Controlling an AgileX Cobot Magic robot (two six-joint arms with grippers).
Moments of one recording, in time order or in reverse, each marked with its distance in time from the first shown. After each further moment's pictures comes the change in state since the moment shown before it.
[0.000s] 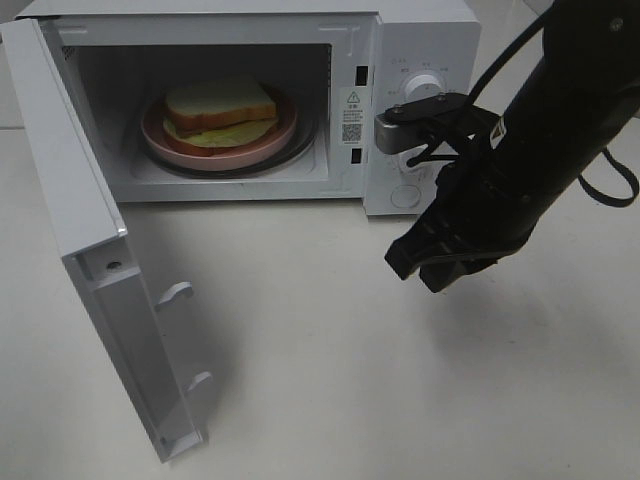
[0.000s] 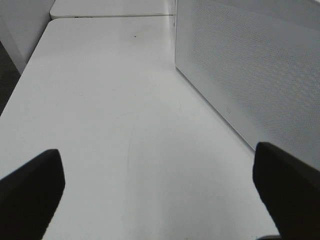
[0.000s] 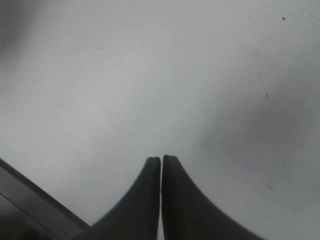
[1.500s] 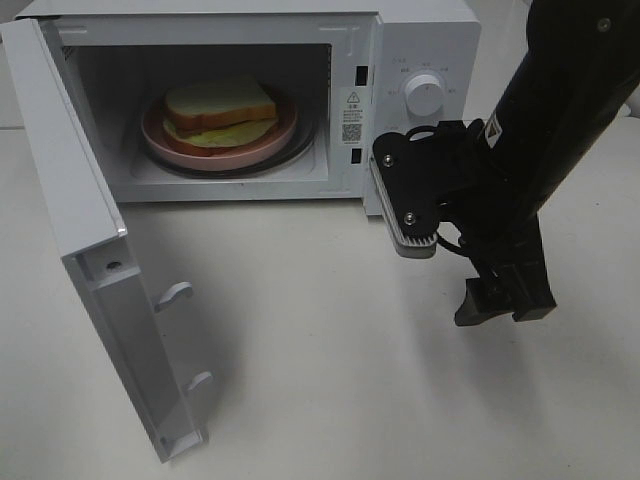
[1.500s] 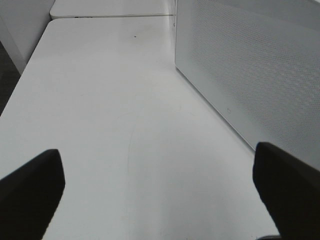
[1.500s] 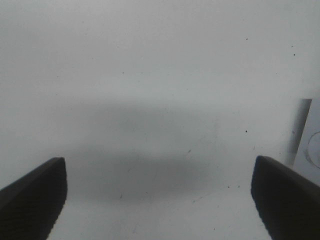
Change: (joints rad) left arm 0.000 0.000 0.000 0.000 0.000 0.000; right arm 0.047 0.000 -0.024 -0.190 0.016 -0.923
